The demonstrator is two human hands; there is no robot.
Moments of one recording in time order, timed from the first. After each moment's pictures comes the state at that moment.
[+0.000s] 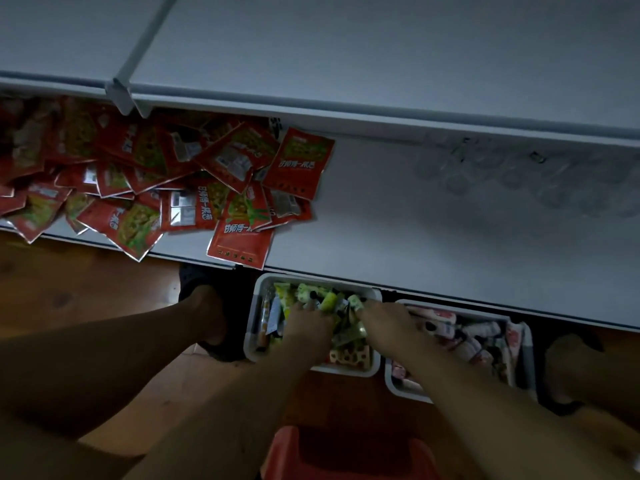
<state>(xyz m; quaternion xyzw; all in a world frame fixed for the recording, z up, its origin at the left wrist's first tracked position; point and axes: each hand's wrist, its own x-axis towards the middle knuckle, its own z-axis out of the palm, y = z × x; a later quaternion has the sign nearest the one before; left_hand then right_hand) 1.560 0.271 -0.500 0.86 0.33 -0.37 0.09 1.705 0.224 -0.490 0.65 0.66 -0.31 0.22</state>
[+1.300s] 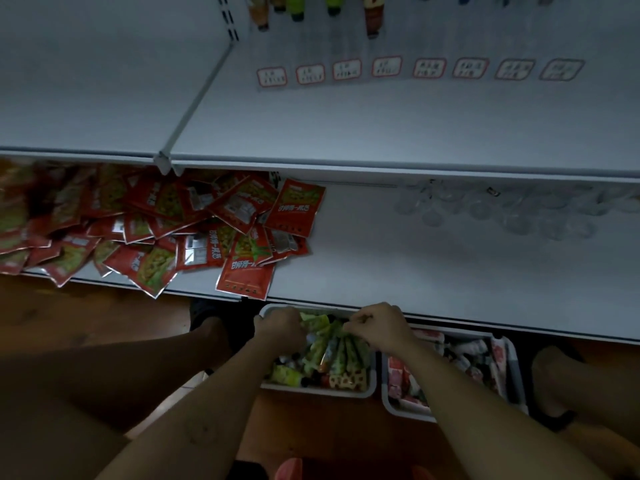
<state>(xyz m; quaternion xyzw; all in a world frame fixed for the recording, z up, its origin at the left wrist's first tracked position) 1.536 0.314 -0.451 0.76 0.54 -0.25 0.26 1.723 0.218 -0.466 0.75 0.43 -0.46 -0.22</state>
